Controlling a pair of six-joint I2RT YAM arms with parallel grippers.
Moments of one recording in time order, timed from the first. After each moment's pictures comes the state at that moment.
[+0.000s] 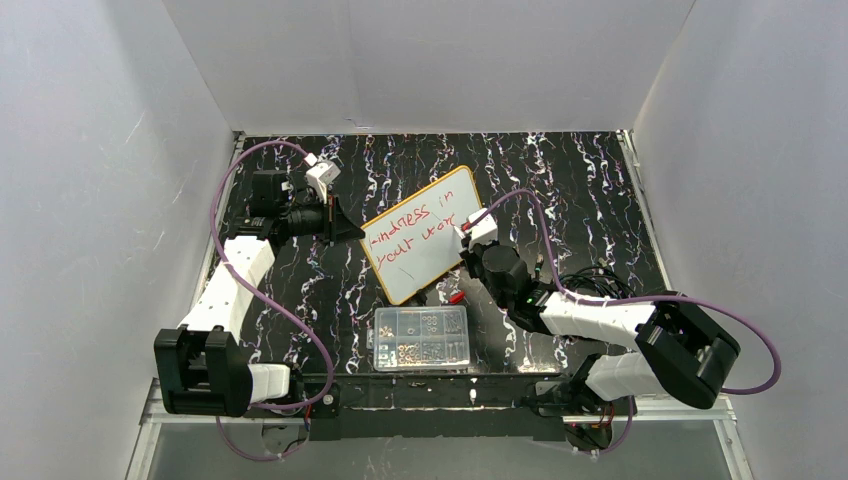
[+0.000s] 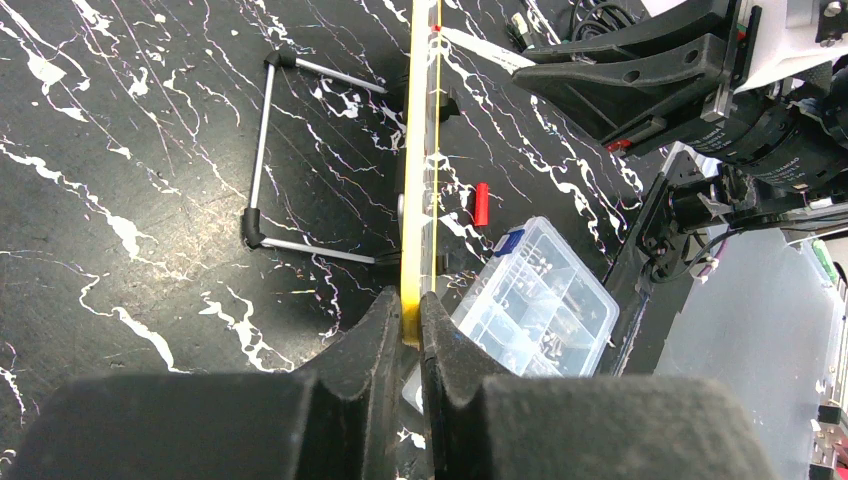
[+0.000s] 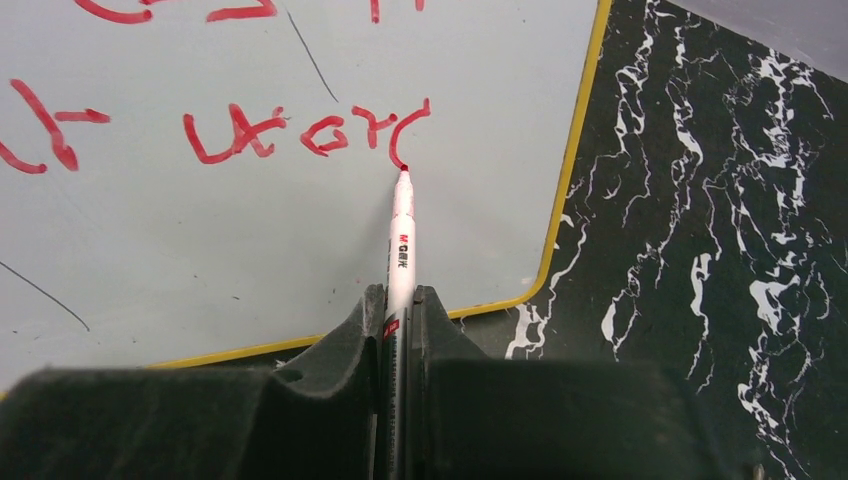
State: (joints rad) left arm -0.06 1.27 0.99 -0.46 0.93 0.07; right arm 0.91 1.31 0.52 0.53 0.45 -0.02
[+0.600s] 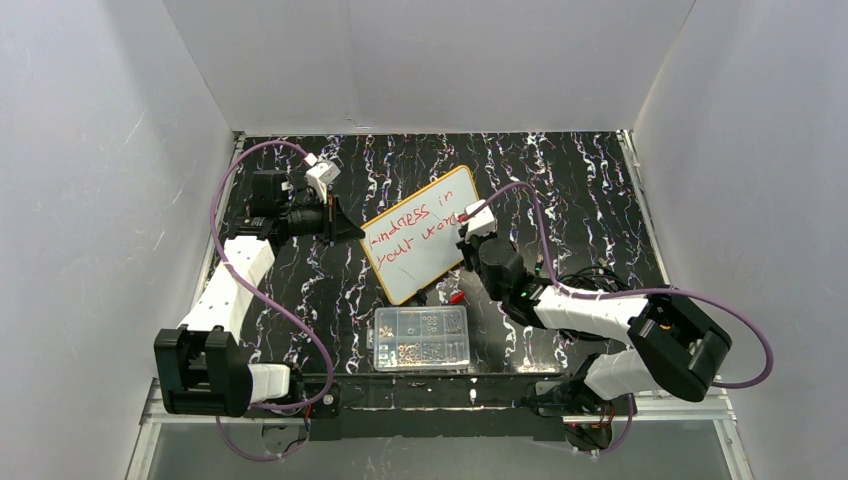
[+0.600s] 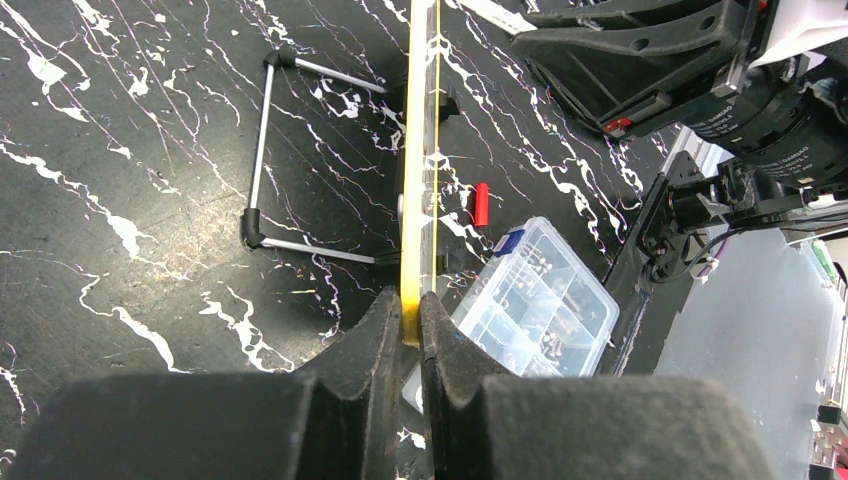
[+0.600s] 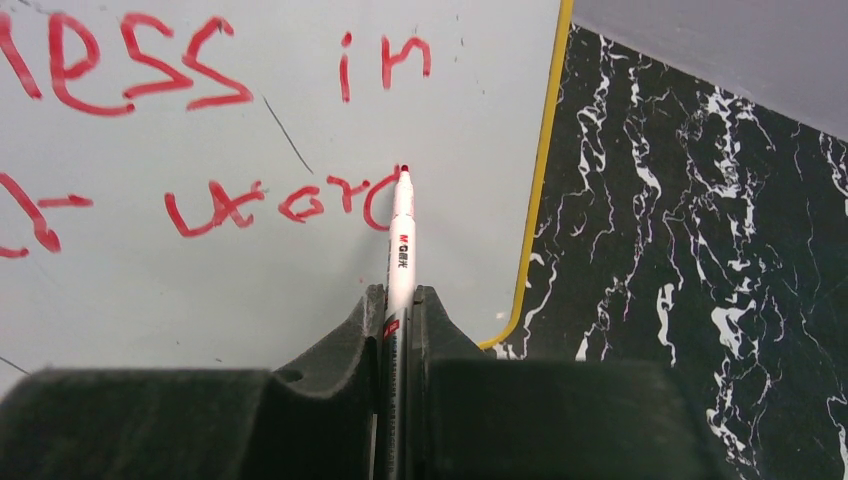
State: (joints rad) left arm -0.06 1.27 0.99 -0.46 0.93 0.07; right arm 0.91 1.35 0.57 0.56 0.52 -0.06
